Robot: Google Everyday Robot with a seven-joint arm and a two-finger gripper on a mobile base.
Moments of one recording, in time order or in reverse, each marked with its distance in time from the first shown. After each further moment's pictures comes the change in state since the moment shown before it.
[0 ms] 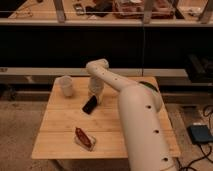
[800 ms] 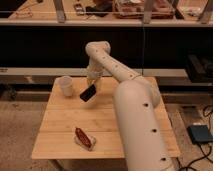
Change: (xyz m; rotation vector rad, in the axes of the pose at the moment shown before) arm 0.000 -0.020 -0.090 0.038 -0.034 0.134
